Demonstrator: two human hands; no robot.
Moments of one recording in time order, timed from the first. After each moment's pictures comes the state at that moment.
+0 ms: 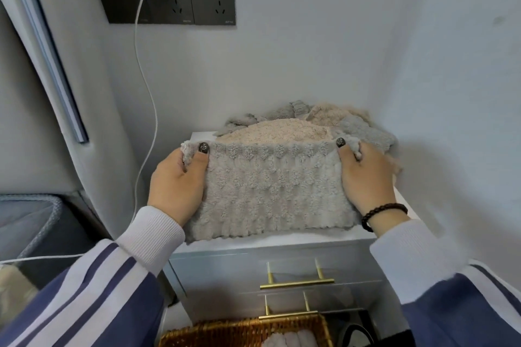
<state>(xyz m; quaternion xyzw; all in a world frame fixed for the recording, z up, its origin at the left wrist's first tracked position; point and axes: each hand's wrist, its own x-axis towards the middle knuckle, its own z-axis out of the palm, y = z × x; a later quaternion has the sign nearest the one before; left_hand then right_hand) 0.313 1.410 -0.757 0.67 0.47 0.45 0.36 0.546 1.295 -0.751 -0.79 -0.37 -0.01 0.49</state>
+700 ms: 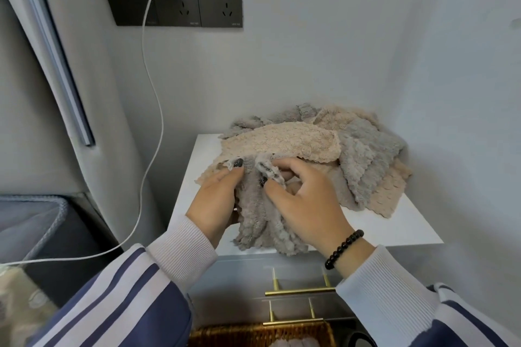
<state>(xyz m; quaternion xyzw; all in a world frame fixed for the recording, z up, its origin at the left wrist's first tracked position) 0.344 1.382 -0.757 0.51 0.41 0.34 0.67 0.462 1.303 -0.750 -0.67 -0.50 0.17 0.52</state>
